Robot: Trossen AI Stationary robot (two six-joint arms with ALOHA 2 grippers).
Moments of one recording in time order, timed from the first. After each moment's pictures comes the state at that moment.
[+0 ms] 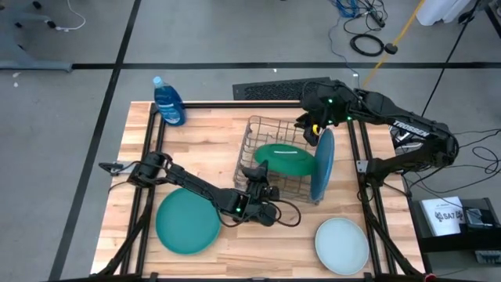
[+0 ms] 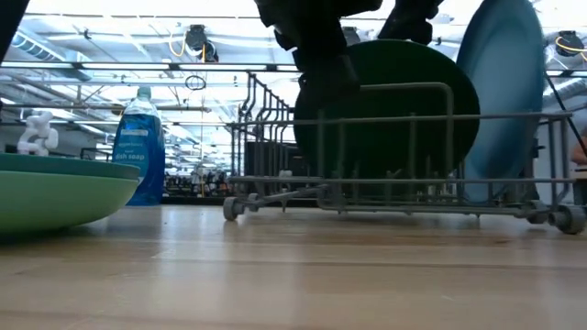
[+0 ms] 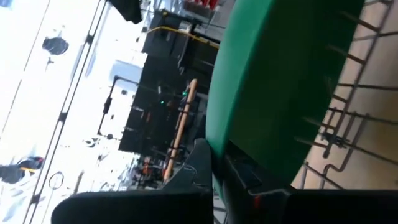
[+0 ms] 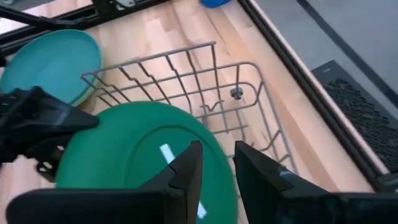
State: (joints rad) left arm -0.34 2.10 1.54 -0.12 -1.47 0.53; right arm -0.37 1.23 1.39 -0.88 -0.08 0.09
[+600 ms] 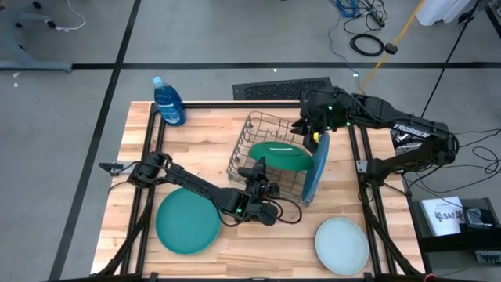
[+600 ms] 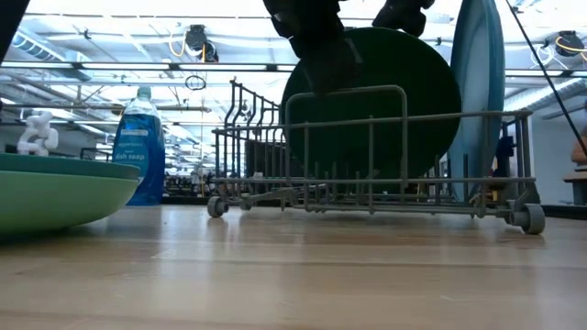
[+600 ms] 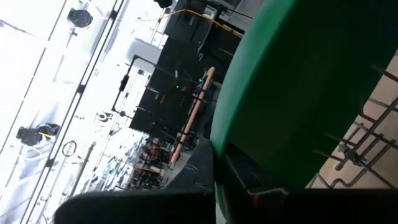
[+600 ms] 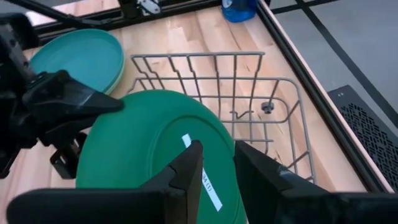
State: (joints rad) left arm -0.35 2.10 1.58 -0.11 -1.57 0.46; right arm -0.28 1.23 1.39 -0.83 -0.07 0.05
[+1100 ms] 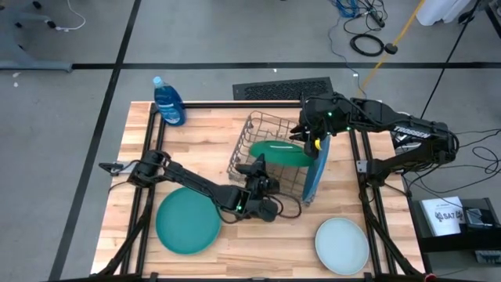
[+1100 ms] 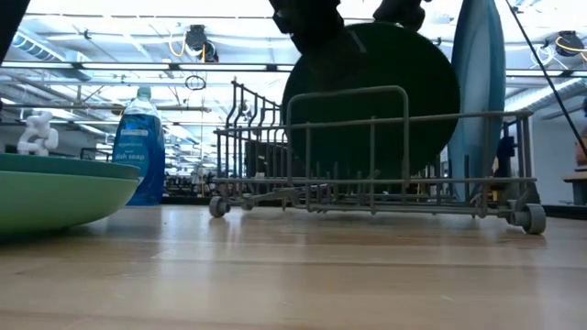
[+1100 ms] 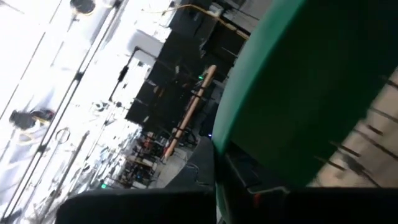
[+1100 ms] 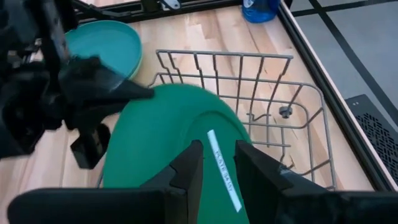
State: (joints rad) left arm -0.33 2.08 1.58 -0.09 -1.58 0.41; right arm -0.22 1.23 1.39 -0.83 -0.07 0.02
